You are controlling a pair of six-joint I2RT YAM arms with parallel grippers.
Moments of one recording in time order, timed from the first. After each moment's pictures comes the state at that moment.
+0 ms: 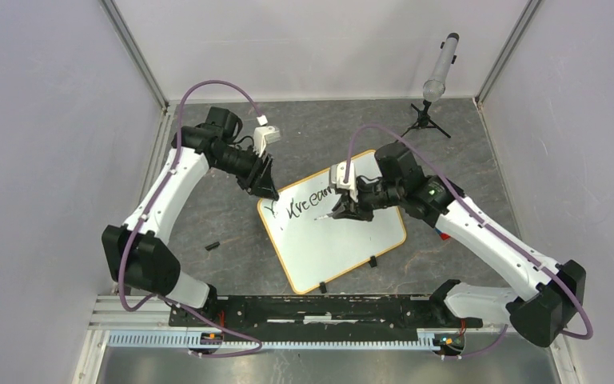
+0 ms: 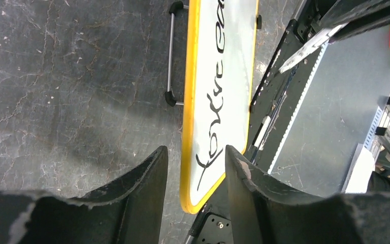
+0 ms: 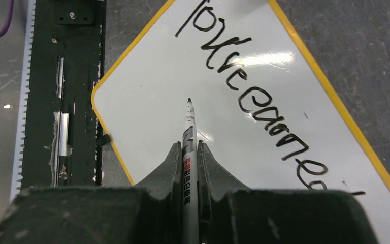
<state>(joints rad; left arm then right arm) -0.26 1.51 1.45 -1.15 0.81 0.43 0.66 1.19 1.12 -0.60 -0.69 -0.57</state>
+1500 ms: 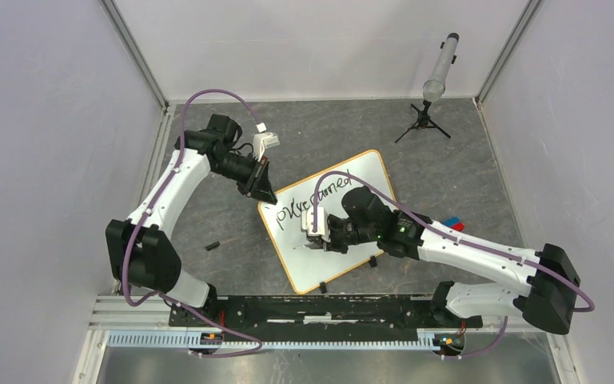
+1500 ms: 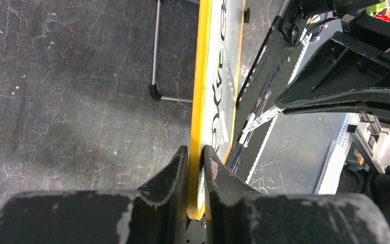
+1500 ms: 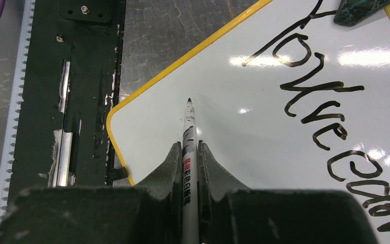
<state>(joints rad) -0.24 1.51 1.37 -1.14 0.87 0.41 1.03 1.19 0.86 -0.24 -0.41 -0.44</state>
